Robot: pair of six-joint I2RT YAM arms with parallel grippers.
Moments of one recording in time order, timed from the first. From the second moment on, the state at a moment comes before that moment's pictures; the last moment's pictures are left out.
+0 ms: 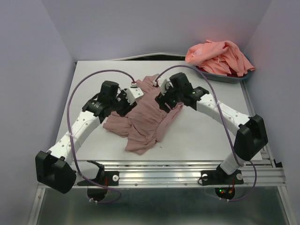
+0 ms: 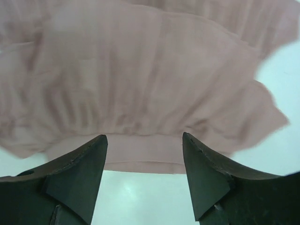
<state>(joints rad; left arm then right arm) -0.49 1.21 1.07 -0.58 0.28 0.56 0.57 1.64 1.38 -0.48 -0.21 -0.33</state>
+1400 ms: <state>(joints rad) -0.14 1.11 0.64 -0.59 0.28 1.04 1.01 1.60 0.92 -0.26 0.11 -0.28</state>
